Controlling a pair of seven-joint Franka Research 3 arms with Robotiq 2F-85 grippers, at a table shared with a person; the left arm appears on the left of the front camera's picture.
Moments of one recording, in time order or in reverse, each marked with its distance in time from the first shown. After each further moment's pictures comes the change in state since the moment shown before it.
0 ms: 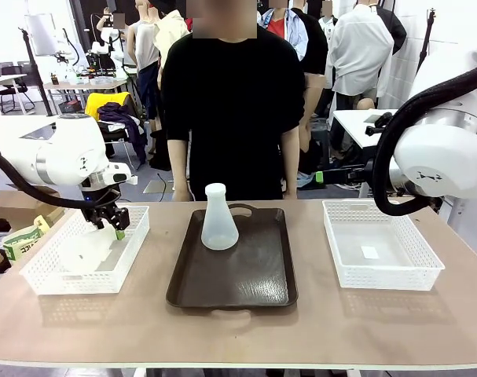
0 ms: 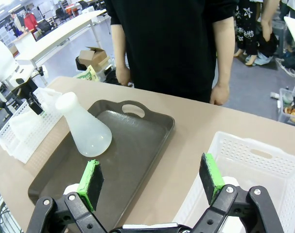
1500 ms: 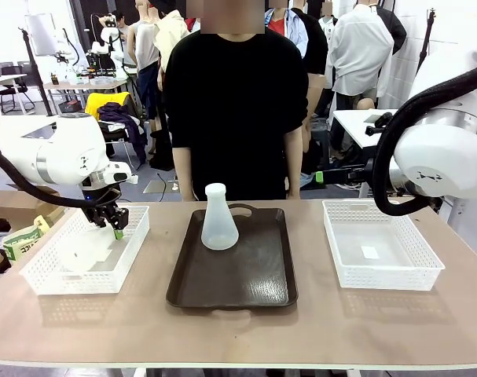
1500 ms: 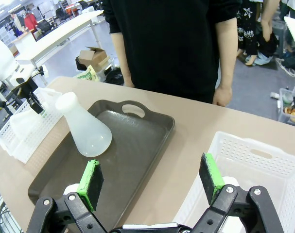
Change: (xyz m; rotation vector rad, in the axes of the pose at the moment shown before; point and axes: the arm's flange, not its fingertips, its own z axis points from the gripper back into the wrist) left arm 0.002 0.000 0.002 0.000 -0.001 0.003; right arm 0.000 0.000 0.000 0.000 0.000 0.000
